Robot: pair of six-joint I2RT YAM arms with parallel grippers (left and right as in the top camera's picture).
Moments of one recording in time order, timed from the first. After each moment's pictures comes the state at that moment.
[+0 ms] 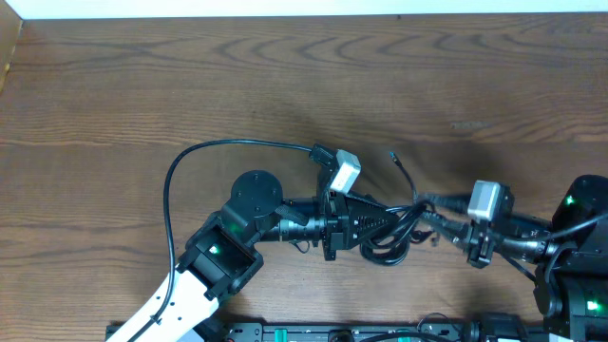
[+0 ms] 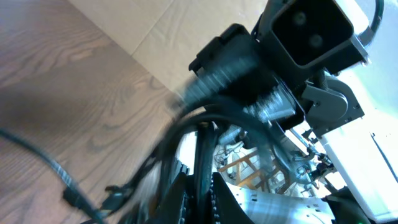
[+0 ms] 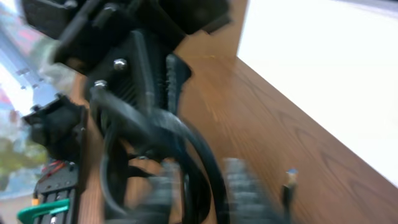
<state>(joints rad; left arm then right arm) -0.72 1.01 0.77 0.15 0.83 -0.68 -0.06 0.70 0.86 -0.62 -1.22 -0.50</state>
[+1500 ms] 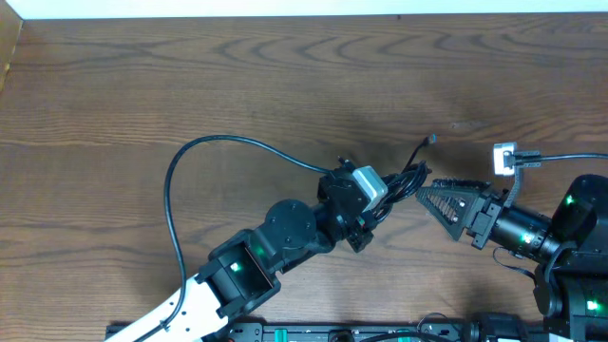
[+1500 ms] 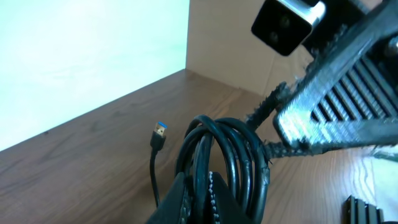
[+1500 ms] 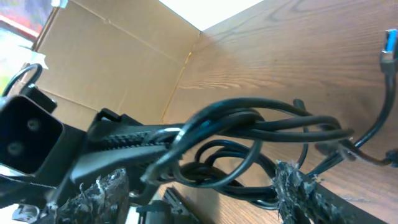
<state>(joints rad) -0.95 1.03 0.77 0.14 0.08 -0.09 -0.06 0.70 0.86 -0.62 -1.02 0.55</state>
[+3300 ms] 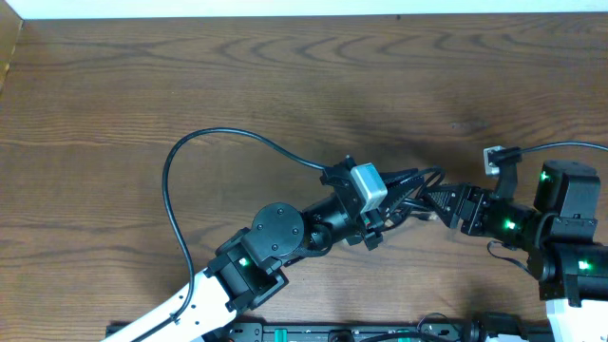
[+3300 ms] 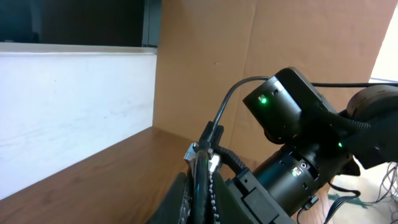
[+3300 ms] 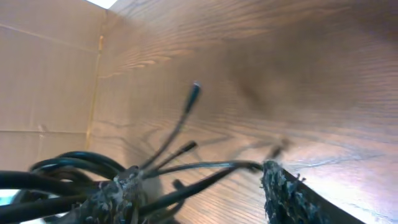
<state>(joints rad) -0.95 1.07 0.77 0.46 0.20 -0.17 -0.06 0.84 0.86 -0.88 -0.74 0.35</state>
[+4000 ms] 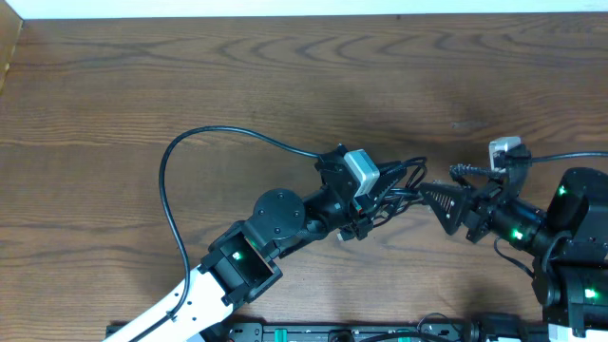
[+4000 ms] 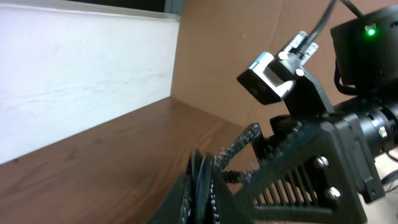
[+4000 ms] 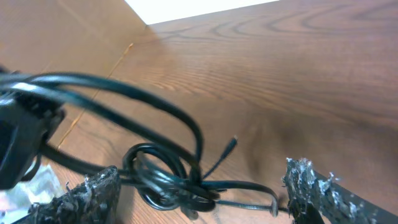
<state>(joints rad) -0.88 1.06 0.77 0.32 0.21 -0.19 -0.06 0.74 0.86 -0.69 -0.83 0.15</state>
